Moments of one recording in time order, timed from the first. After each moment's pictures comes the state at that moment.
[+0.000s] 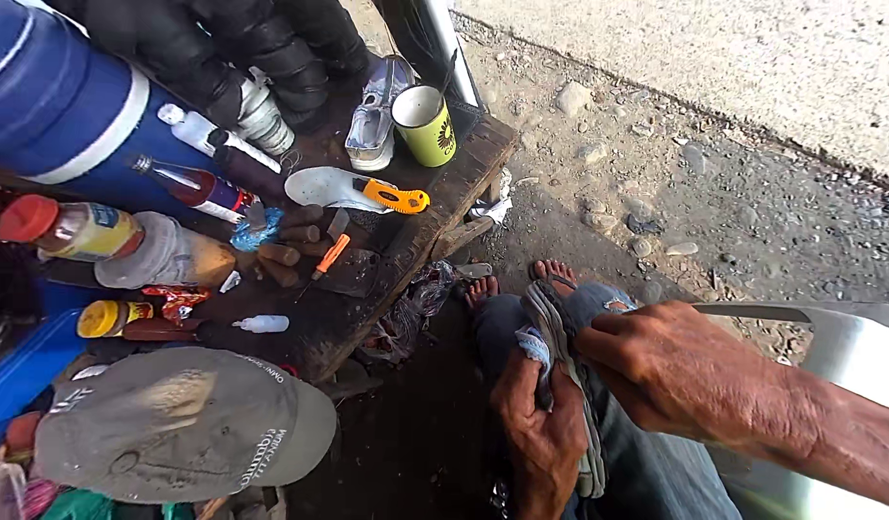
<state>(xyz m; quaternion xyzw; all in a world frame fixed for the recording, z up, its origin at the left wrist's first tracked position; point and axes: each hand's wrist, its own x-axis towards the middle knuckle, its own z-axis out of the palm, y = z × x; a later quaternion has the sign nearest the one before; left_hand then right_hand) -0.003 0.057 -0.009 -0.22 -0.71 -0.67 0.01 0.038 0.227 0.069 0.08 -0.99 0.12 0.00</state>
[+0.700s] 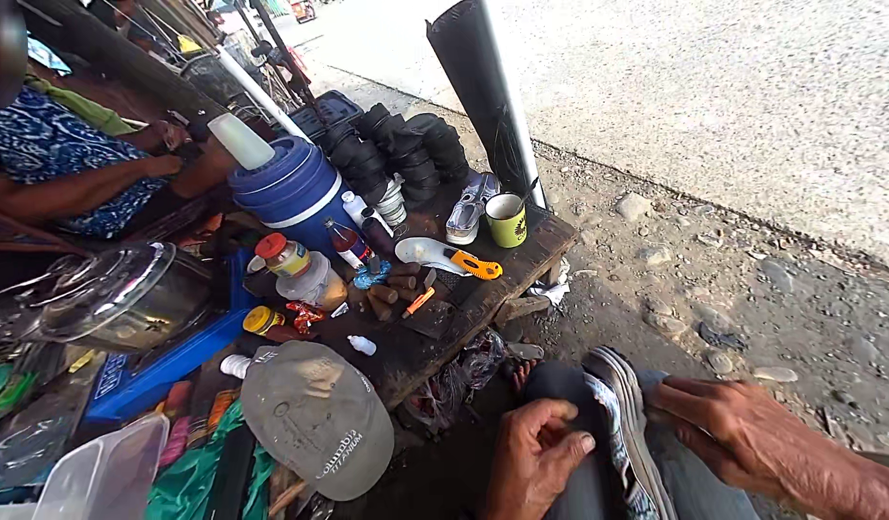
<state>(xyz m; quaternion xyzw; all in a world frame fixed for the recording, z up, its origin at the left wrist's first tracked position) -0.055 -0.003 0.004 -0.33 -0.69 -0.60 -0.21 0.063 0.263 0.026 0.09 -0.97 0.17 0.12</state>
